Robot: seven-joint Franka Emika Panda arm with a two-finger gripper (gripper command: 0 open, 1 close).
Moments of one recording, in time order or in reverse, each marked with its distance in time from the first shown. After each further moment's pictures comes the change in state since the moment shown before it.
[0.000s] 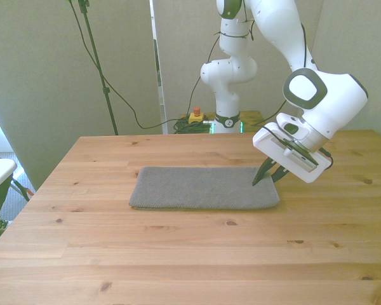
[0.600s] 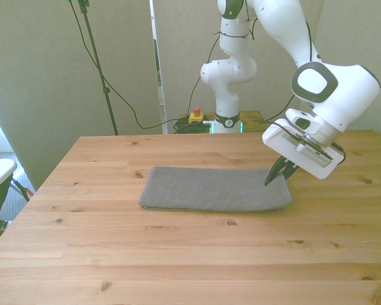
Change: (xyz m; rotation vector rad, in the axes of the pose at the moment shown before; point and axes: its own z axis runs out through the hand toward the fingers) arm 0.004 -0.018 -0.048 0.094 -0.002 -0.021
